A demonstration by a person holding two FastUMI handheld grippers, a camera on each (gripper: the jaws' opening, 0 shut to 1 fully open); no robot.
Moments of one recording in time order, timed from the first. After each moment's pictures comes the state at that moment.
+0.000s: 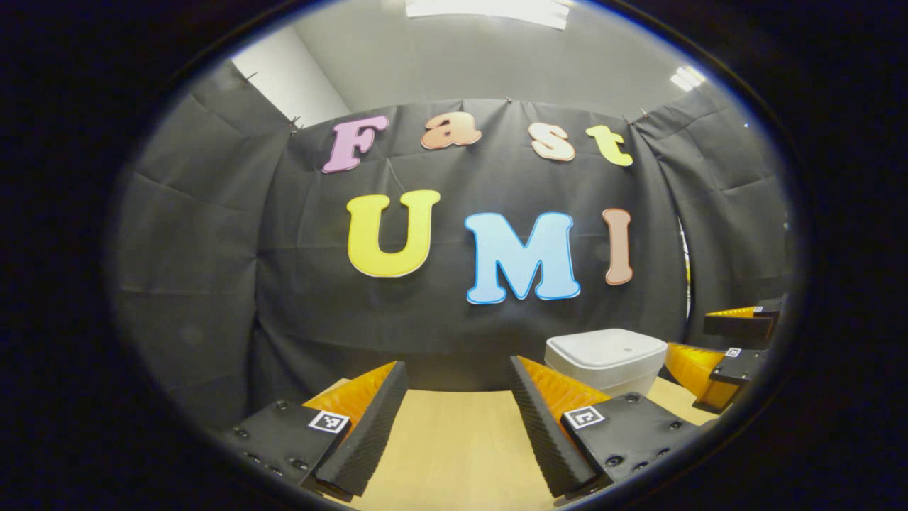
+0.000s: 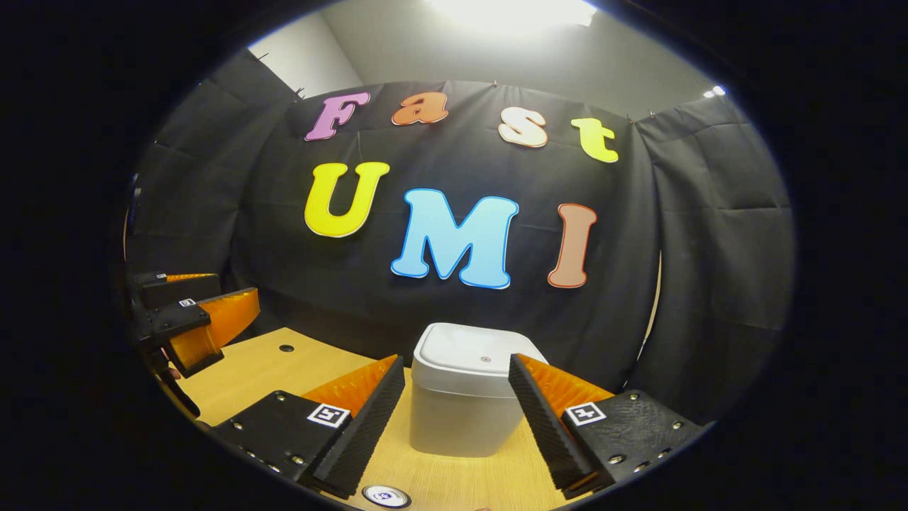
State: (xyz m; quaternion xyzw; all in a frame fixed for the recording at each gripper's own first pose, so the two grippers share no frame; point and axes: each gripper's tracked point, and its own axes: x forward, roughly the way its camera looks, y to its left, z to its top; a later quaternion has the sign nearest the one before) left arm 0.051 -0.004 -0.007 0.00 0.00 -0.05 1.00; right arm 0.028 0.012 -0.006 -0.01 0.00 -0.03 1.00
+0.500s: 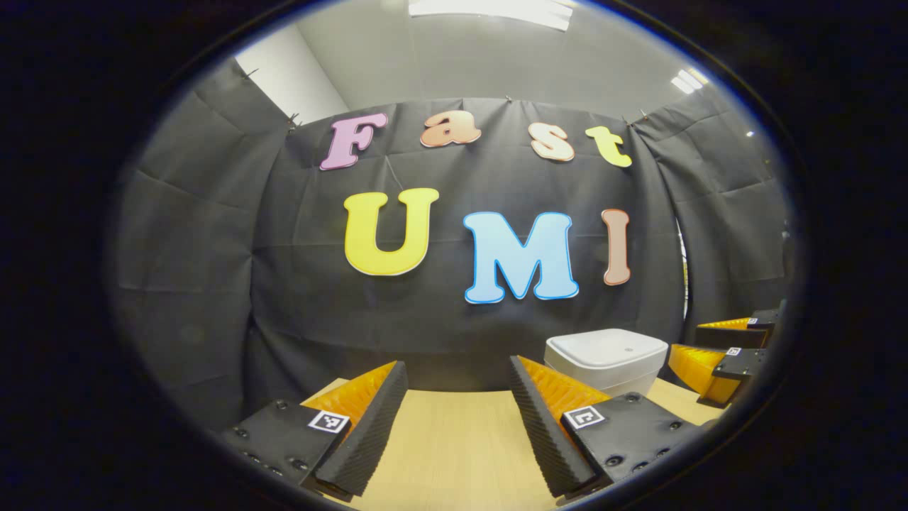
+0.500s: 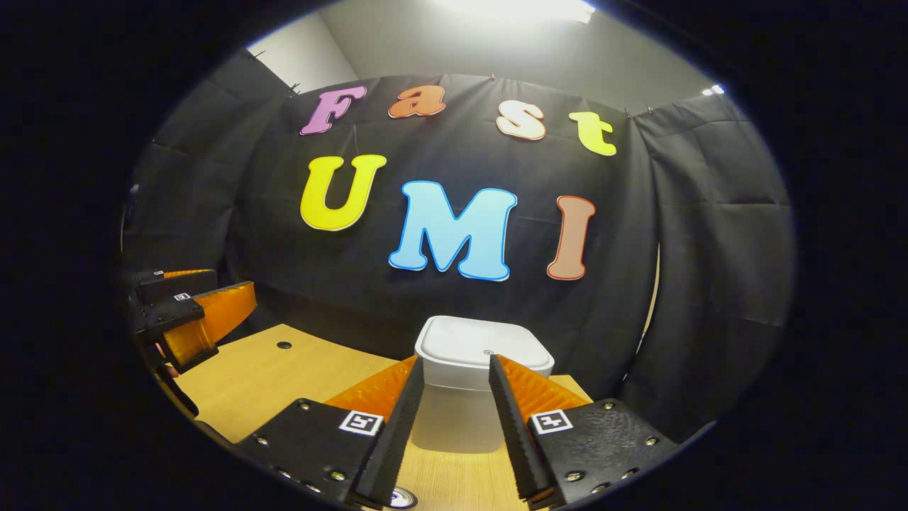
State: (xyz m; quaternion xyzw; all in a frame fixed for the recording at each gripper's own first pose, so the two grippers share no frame) left arm 0.056 0.000 -0.013 0.00 0.01 -0.05 1.00; right arm 0.035 0.014 -0.012 0.00 0.02 -0.05 1.00
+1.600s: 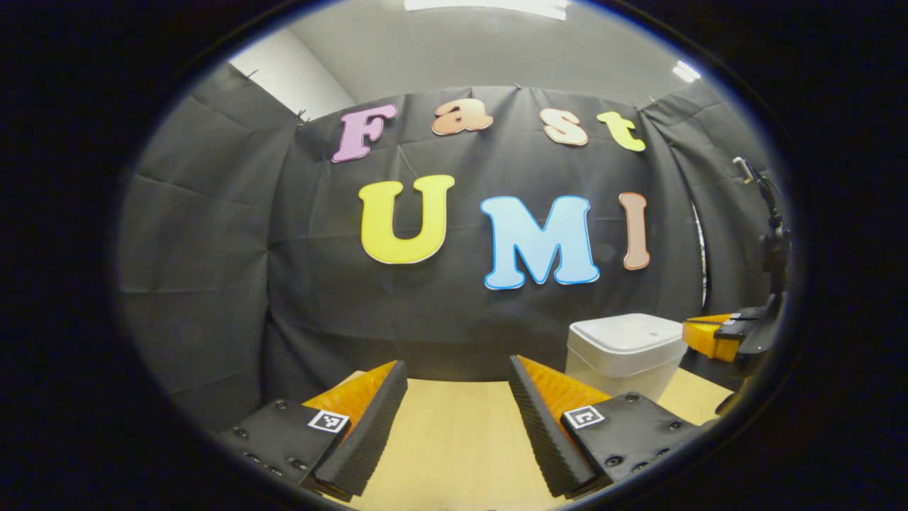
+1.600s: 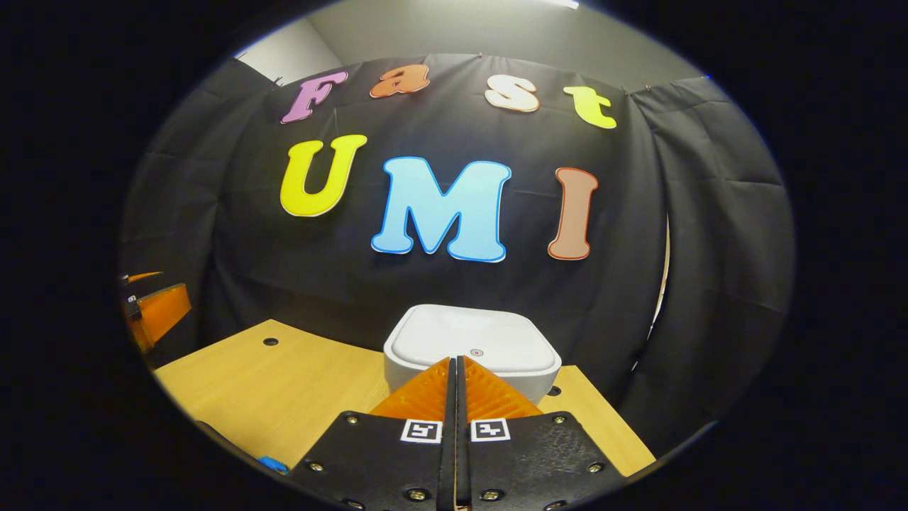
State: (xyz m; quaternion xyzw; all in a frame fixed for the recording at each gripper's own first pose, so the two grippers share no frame) left arm 0.062 0.019 -0.036 0.02 0.03 -0.01 1.00; right arm 0.106 -0.018 -0.041 0.03 0.05 -0.05 1.00
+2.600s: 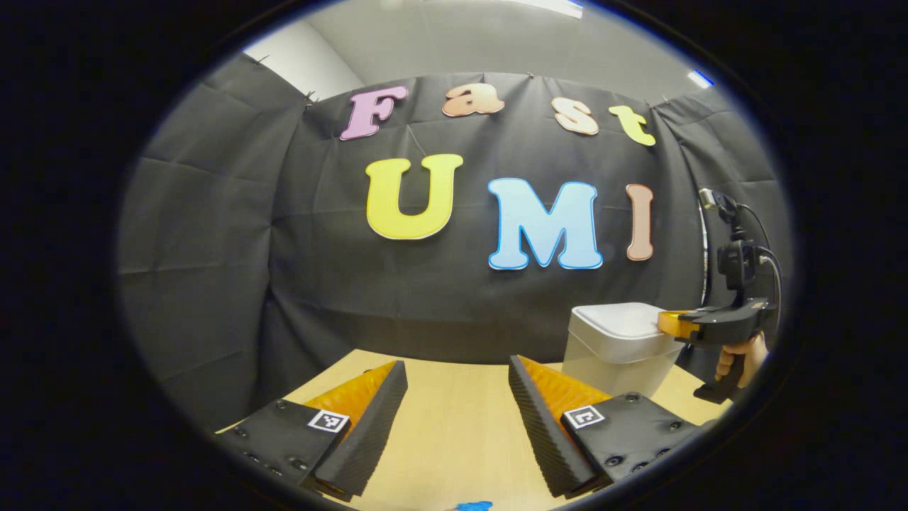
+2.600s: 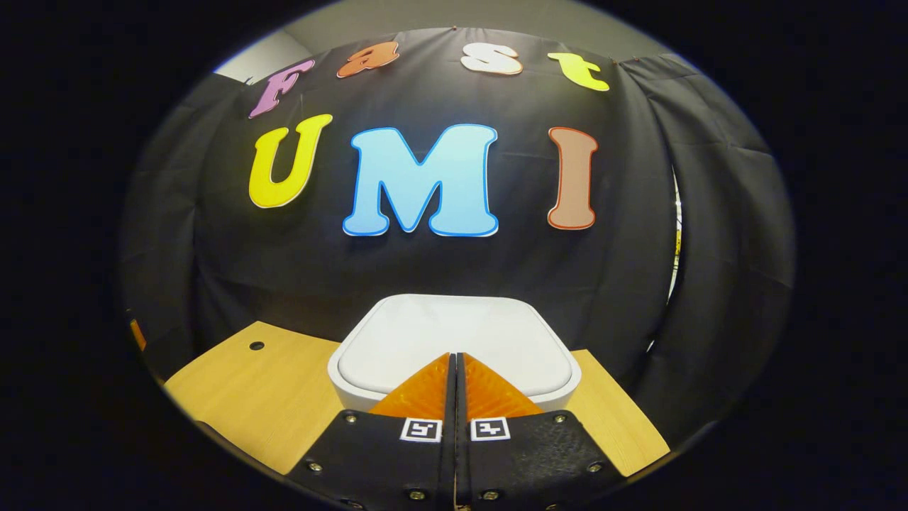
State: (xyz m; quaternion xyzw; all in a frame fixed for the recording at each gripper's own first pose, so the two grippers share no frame) left arm 0.058 0.022 -0.061 -0.01 0.06 0.00 1.00; right arm 0.168 -0.040 -0.071 0.07 0.09 -0.04 0.99
